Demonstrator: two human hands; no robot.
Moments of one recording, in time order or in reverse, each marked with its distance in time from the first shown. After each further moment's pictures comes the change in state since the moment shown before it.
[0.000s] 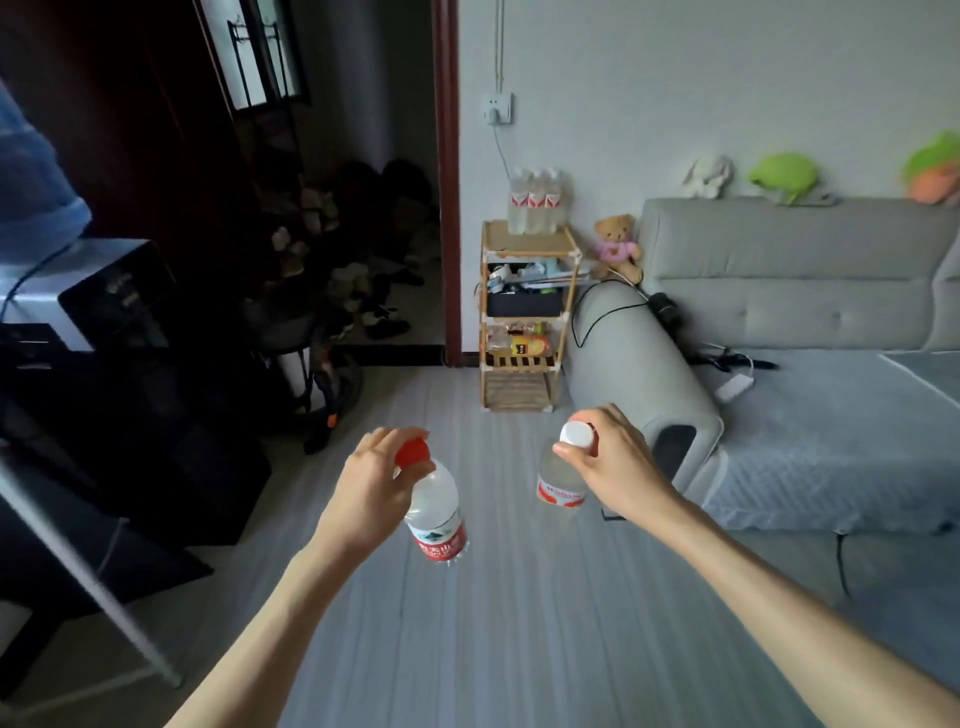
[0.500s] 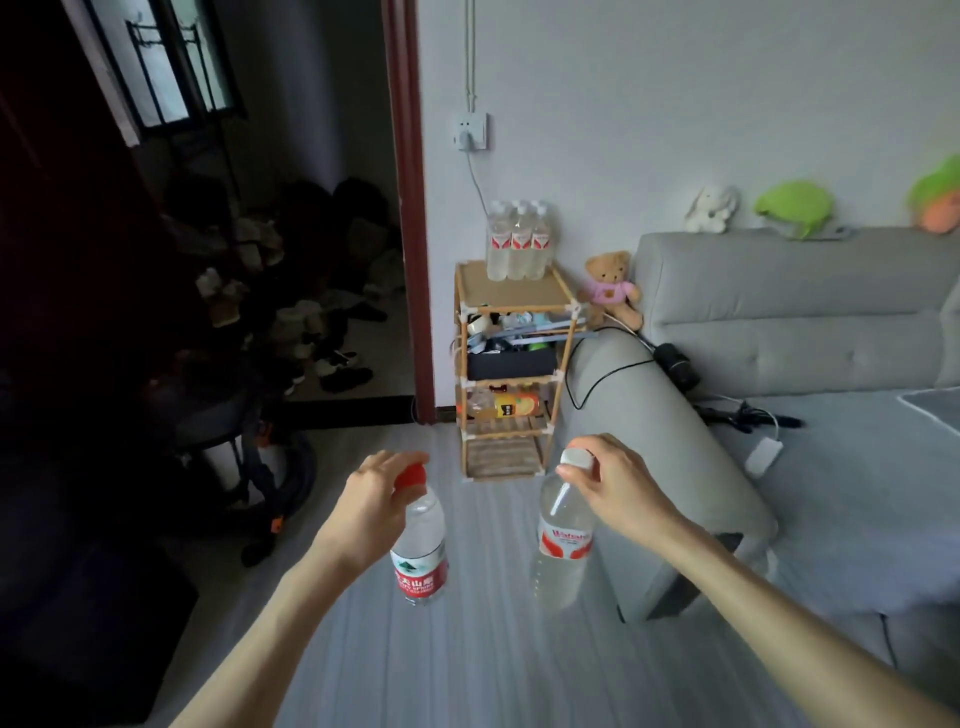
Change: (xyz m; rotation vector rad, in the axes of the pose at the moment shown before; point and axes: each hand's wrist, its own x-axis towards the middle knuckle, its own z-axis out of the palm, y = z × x) left_hand 0.345 -0.086 0.058 -0.003 -0.147 0.044; right_hand 0.313 0.049 0.062 -0.034 -0.047 0.040
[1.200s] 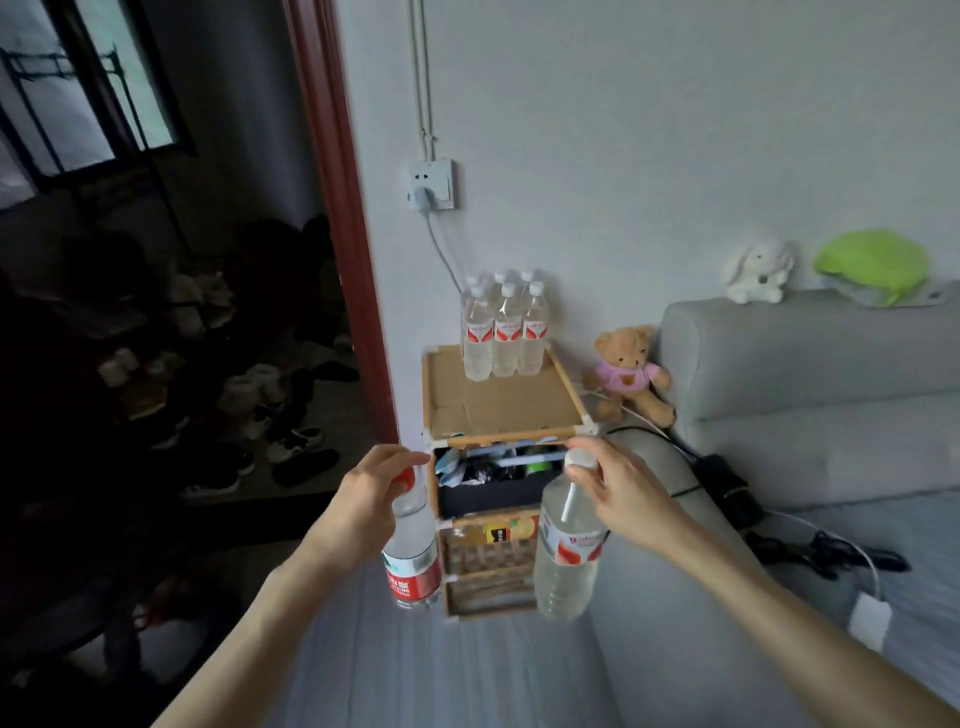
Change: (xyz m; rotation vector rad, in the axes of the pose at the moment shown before) left_hand 0.448 -0.015 0.060 0.061 -0.033 0.166; right_hand 0.427 0.122 -0.030 -0.066 0.022 -0.067
